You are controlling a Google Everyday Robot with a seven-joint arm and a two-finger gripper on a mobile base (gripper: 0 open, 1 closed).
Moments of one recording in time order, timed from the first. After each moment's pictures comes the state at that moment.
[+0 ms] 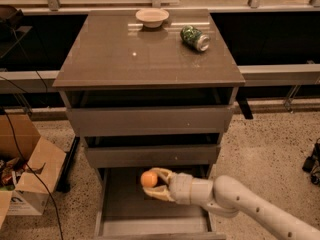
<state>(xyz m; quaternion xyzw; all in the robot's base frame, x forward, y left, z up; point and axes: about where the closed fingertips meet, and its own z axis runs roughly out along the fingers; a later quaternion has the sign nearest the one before) 0.495 0.015 0.511 -0.47 0.62 0.35 0.53</state>
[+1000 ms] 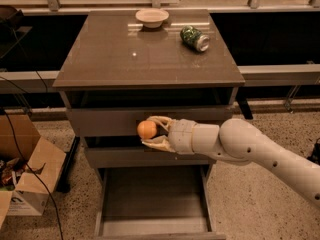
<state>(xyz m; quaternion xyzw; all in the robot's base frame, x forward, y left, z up) 0.556 0.016 0.718 -0.57 0.57 0.20 0.55</state>
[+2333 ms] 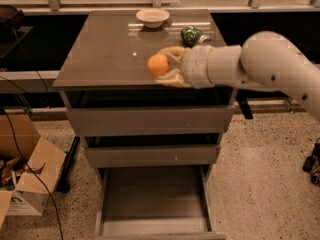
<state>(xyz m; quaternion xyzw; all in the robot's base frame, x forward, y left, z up) 0.622 -0.025 0.900 -0.63 0.54 0.05 0.56</state>
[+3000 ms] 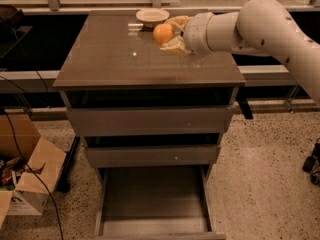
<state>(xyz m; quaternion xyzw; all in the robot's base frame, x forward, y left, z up) 0.708 -0.038 0.942 -0.59 0.57 0.03 0.57</state>
